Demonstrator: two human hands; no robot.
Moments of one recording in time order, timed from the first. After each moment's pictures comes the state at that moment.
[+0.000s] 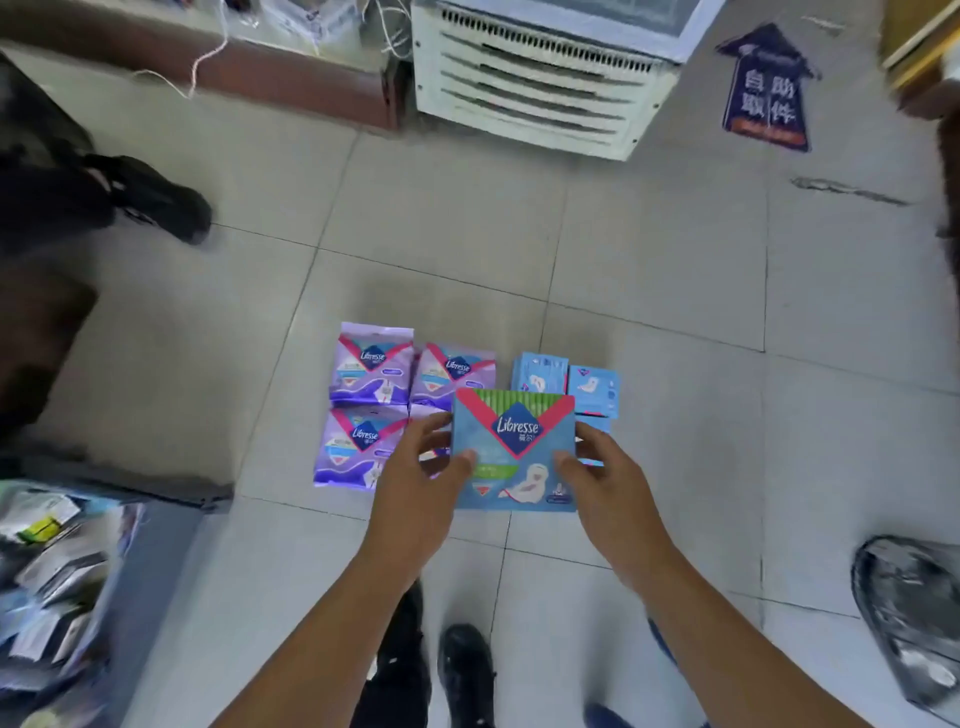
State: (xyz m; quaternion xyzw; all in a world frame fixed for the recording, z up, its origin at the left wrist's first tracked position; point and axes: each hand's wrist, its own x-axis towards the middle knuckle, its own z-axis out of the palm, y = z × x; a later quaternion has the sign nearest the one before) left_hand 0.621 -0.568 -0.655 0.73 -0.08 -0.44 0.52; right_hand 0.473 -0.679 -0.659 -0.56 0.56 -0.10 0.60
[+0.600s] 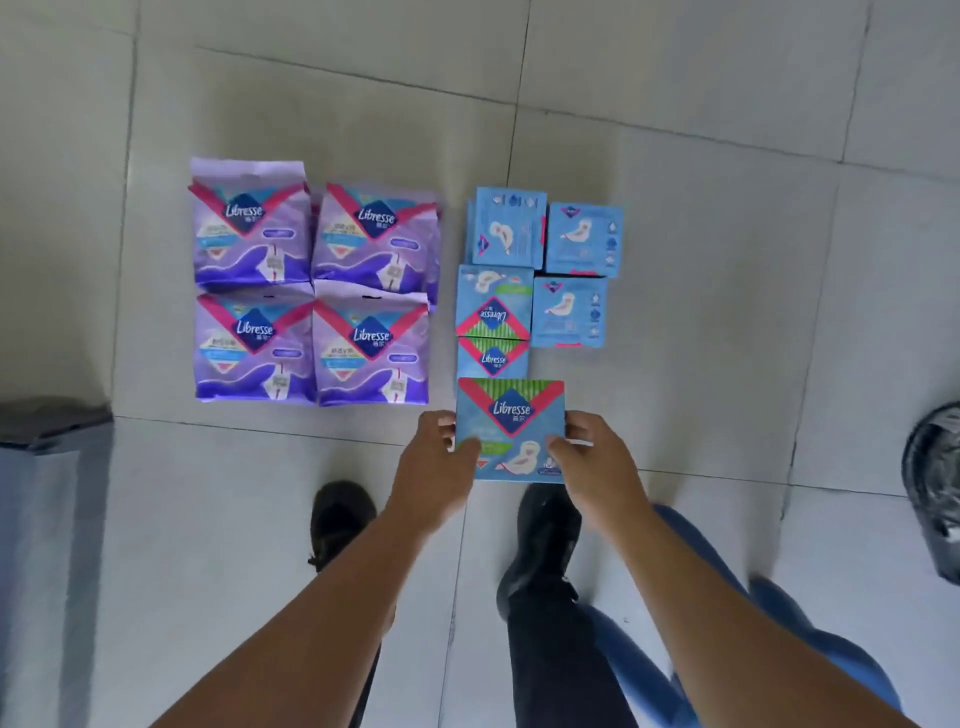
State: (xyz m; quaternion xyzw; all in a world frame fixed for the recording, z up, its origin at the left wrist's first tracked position) left_hand 0.497 -0.596 -0.896 0.79 -0.07 -0.56 0.24; right_hand 0.347 -0.686 -0.901 -0.52 0.67 0.08 0.53
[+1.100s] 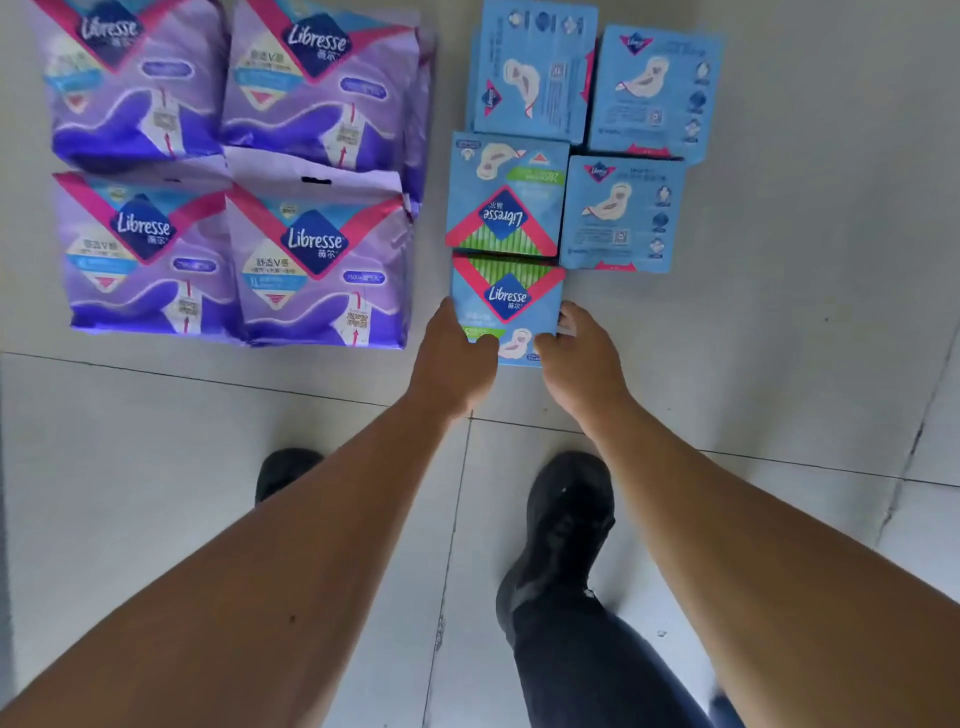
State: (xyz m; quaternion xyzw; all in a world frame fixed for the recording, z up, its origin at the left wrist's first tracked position) left_hand 0.475 -0.633 -1.070 0.82 -0.12 -0.51 0.23; right_hand 0.359 -0.703 -1.092 -0.56 0.62 0.10 0.53
